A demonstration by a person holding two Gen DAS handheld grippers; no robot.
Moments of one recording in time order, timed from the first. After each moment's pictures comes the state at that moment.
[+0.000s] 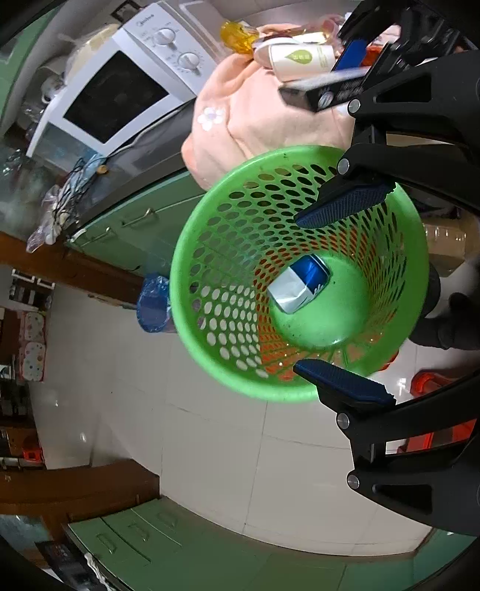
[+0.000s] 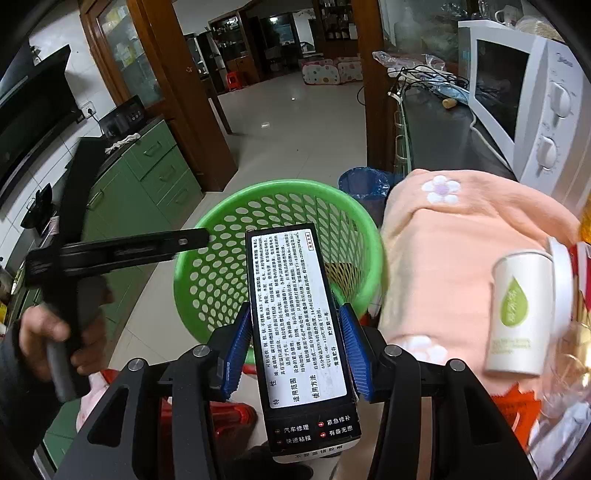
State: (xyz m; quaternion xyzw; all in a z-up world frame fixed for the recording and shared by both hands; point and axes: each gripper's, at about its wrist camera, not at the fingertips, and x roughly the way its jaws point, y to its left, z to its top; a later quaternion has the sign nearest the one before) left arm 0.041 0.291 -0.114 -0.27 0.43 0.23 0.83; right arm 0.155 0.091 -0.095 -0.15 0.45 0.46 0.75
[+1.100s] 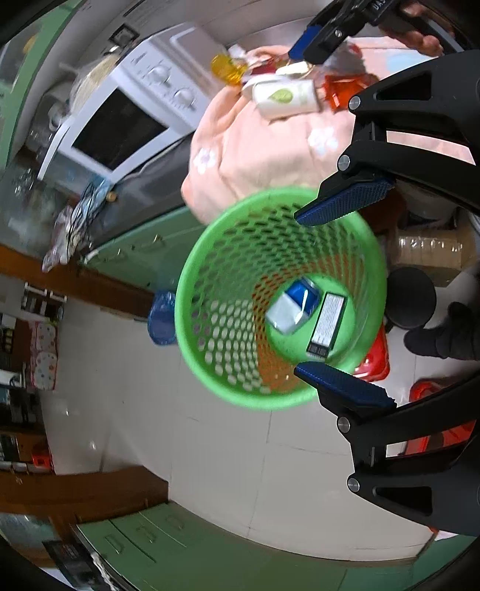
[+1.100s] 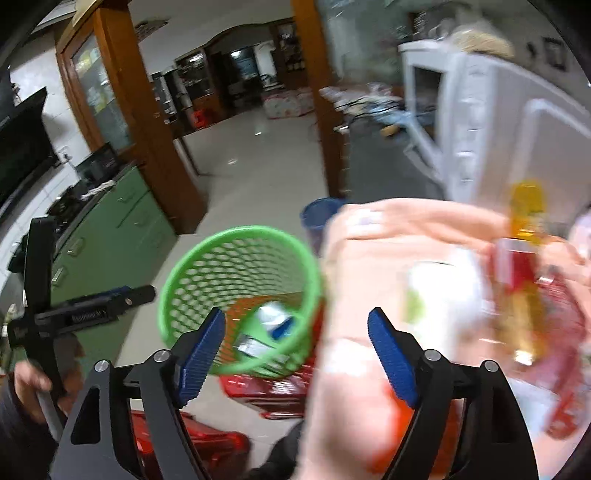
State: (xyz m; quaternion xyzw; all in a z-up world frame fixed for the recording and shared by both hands) left arm 0.017 0.245 -0.083 -0.26 0.41 0.20 0.85; right arm 0.159 -0.006 -0.031 -0.10 0.40 0.39 0.83
